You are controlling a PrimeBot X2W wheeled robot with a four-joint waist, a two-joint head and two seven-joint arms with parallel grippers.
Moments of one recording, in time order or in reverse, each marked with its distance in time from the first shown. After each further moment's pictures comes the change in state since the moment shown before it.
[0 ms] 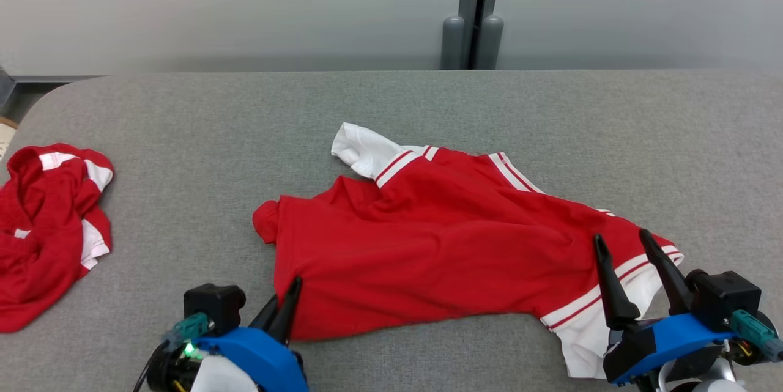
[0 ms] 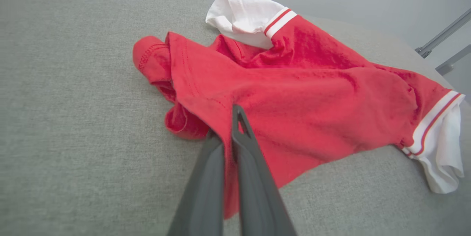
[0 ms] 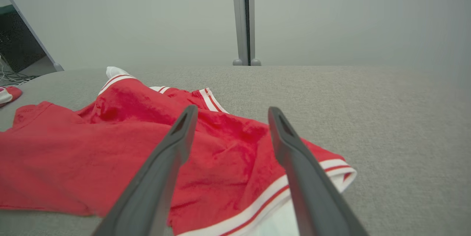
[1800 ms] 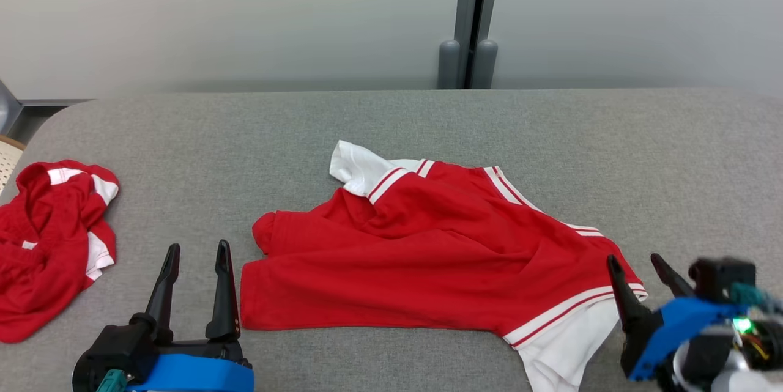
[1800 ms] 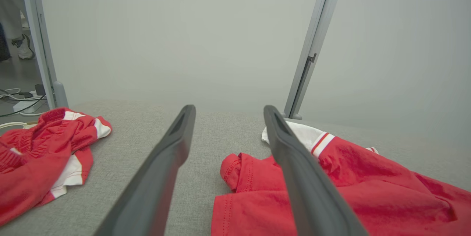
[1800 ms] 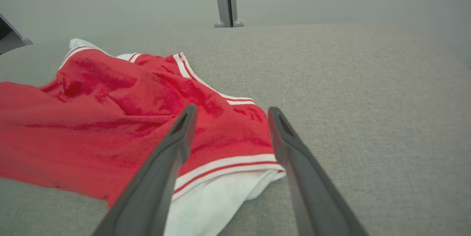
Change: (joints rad) left arm 0.057 -0.090 0.272 0.021 0.203 -0.075 -0.457; right arm -0.008 0.000 -0.073 0.039 0.003 0.000 0.225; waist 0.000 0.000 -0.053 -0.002
